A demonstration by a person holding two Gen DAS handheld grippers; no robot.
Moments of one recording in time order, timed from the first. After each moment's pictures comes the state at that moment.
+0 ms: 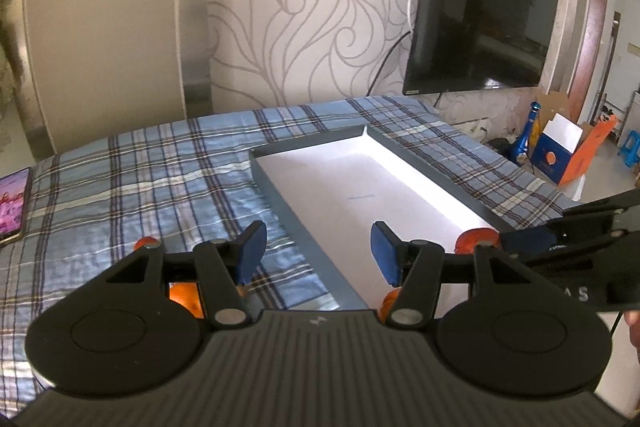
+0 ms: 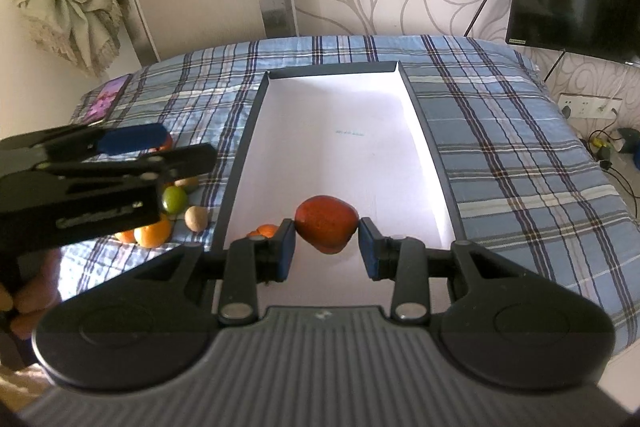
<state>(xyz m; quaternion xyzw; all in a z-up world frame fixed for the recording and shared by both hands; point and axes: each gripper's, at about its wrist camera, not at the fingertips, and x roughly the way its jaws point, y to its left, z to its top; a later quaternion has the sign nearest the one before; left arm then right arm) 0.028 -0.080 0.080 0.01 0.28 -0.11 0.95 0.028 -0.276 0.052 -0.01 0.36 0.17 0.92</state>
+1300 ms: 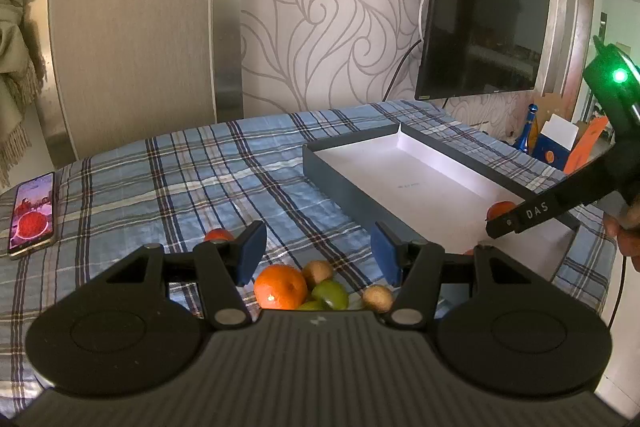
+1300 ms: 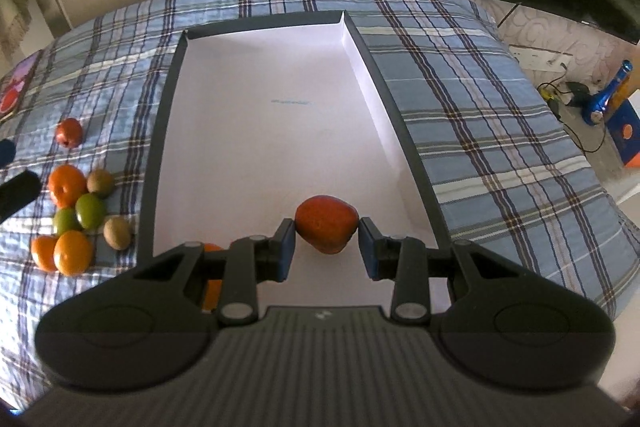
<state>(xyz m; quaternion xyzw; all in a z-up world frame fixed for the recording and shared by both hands) 0.014 -0.004 0.063 0.02 0.25 -0.13 0.96 0.080 -0.252 0.032 -0.04 0.44 0.05 0.90</state>
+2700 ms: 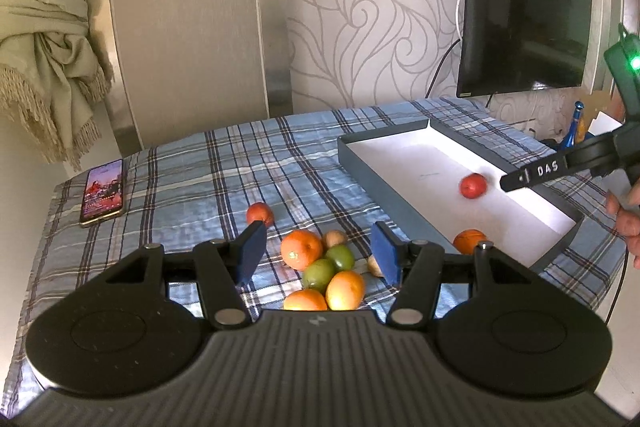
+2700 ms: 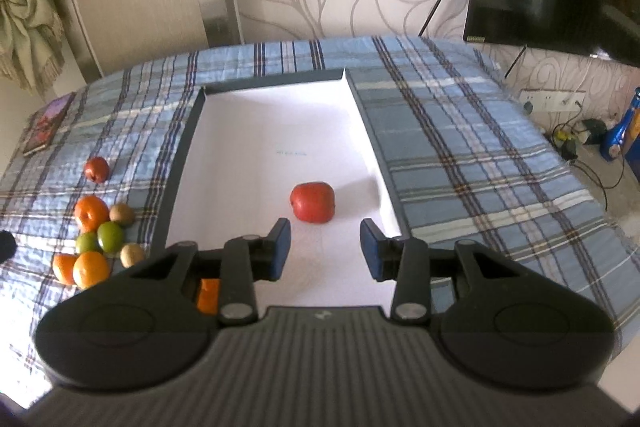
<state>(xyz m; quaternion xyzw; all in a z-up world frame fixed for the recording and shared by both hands) -0.054 -0.033 0.091 0.04 0.26 -0.03 0.97 0.061 -0.284 0.046 -0.01 0.35 0.10 0.93</state>
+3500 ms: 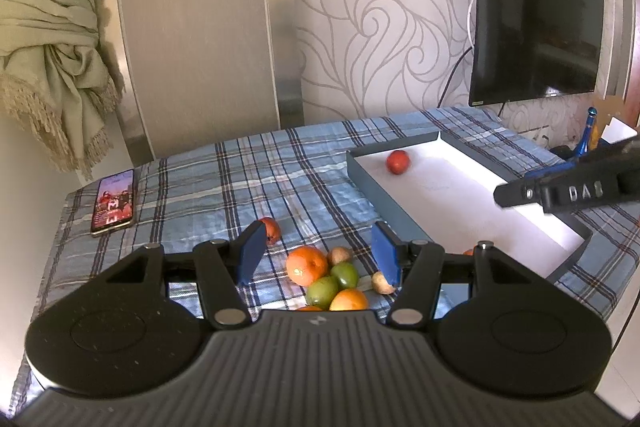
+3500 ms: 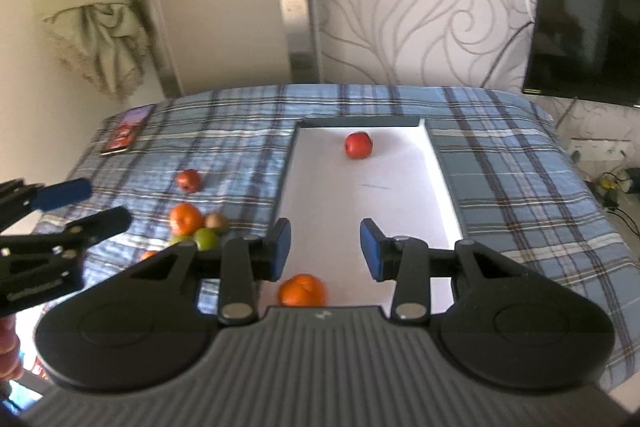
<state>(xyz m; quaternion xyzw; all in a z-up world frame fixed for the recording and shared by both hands) -0.046 -0.039 0.101 0.04 0.25 -0.01 0.97 0.016 -0.258 0.077 -0.02 0.29 0.20 0.93</state>
